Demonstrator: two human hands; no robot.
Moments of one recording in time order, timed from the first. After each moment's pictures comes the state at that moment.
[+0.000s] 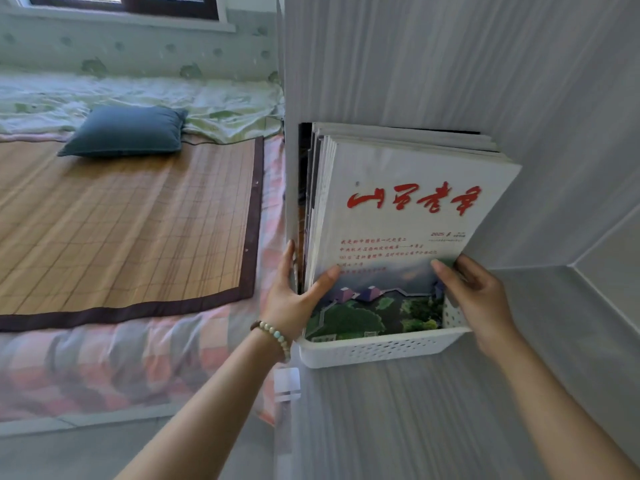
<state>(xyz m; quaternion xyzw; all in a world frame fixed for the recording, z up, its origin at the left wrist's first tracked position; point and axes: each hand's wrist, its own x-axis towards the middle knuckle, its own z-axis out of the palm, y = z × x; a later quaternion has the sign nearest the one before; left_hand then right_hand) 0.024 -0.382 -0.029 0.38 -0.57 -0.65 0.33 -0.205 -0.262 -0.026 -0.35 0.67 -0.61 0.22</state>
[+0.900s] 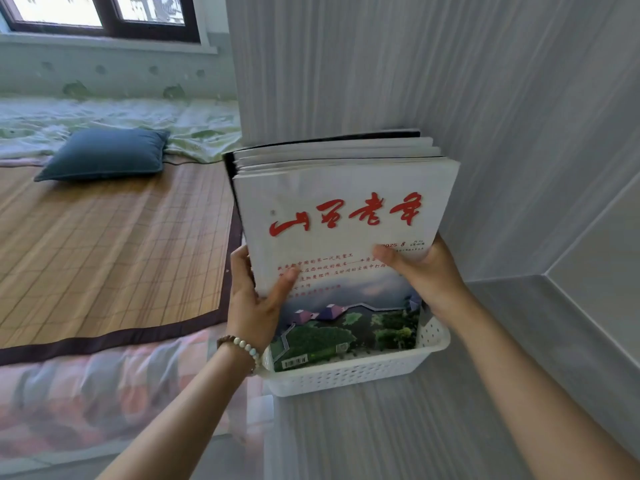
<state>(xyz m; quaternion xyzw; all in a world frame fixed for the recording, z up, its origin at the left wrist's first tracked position) 0.014 -0.388 -0.008 0.36 -0.62 -0.52 0.47 -0.203 -0.304 0.025 -0.43 0.61 -0.61 0.26</state>
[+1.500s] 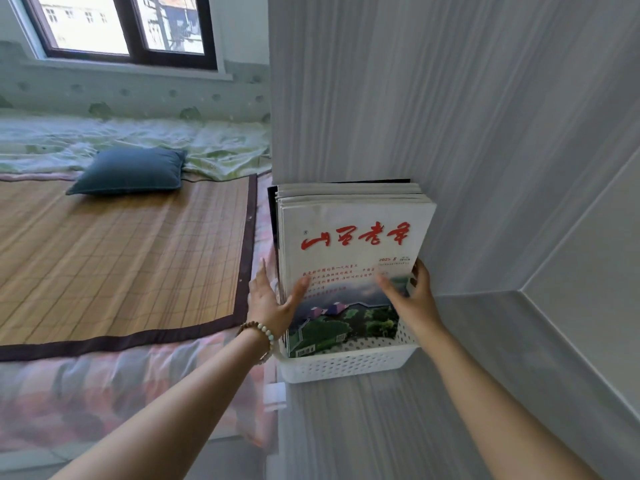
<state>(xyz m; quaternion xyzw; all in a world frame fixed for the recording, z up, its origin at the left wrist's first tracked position) 0.021 -0.395 -0.008 0.49 -0.68 -0.44 0.33 -0.176 -0.277 0.017 -0.34 0.67 -0.60 0.26</state>
